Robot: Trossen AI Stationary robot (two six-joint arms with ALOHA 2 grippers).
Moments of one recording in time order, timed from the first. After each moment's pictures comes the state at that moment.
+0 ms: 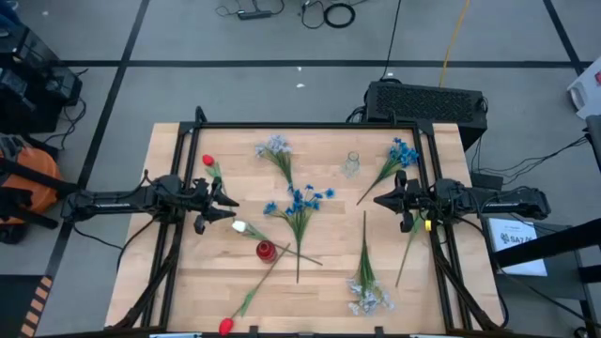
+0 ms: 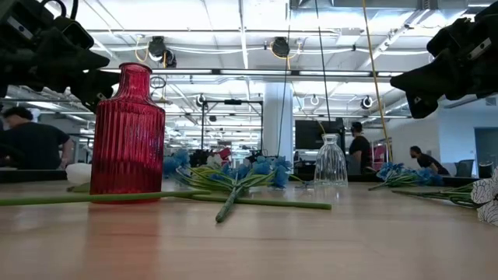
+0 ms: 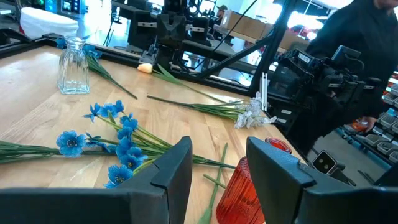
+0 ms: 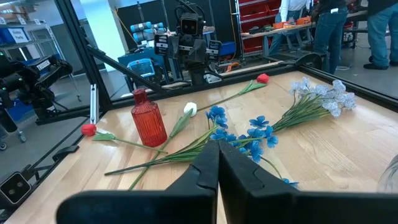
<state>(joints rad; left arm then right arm) 0.09 0.14 0.01 0.07 0.29 -0.28 0.00 0.10 0.02 0.03 0.03 0.22</state>
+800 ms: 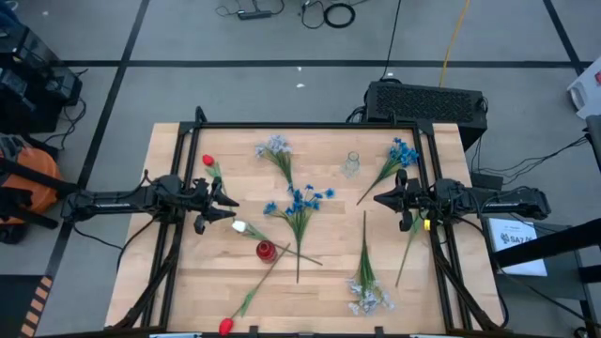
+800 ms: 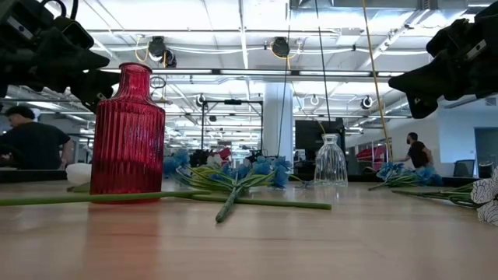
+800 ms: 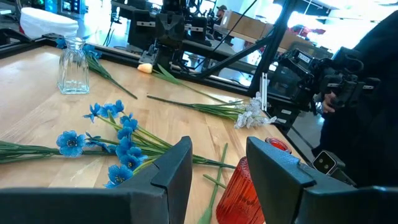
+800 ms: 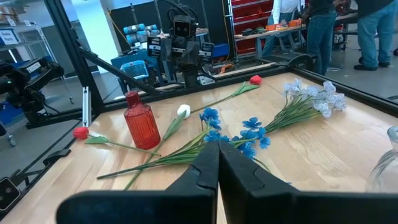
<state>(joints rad) 0.09 0.14 0.01 0.07 0.29 -0.28 0.00 0.10 0.02 0.03 0.06 0.22</state>
